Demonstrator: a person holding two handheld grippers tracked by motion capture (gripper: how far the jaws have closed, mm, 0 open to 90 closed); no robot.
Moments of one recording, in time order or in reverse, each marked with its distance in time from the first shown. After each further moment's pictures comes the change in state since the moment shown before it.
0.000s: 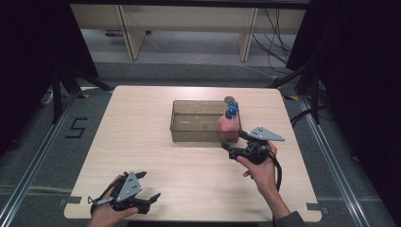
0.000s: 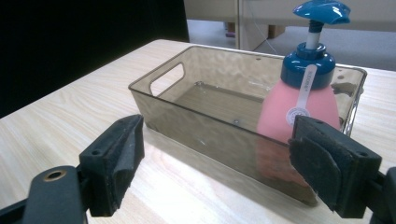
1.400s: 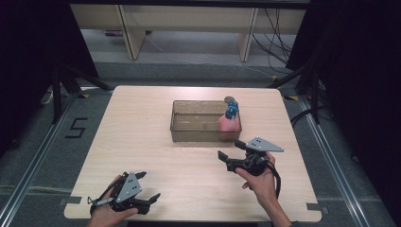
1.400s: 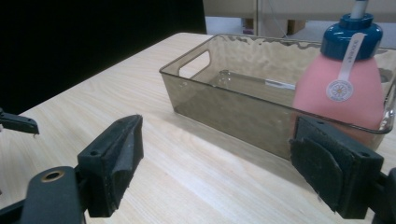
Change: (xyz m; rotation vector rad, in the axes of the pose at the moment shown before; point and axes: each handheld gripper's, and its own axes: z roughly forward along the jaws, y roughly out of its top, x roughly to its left) left arm 0.000 0.000 -0.002 0.009 0.007 0.021; right arm 0.017 -0.020 -0.010 -0.001 0.073 -0.009
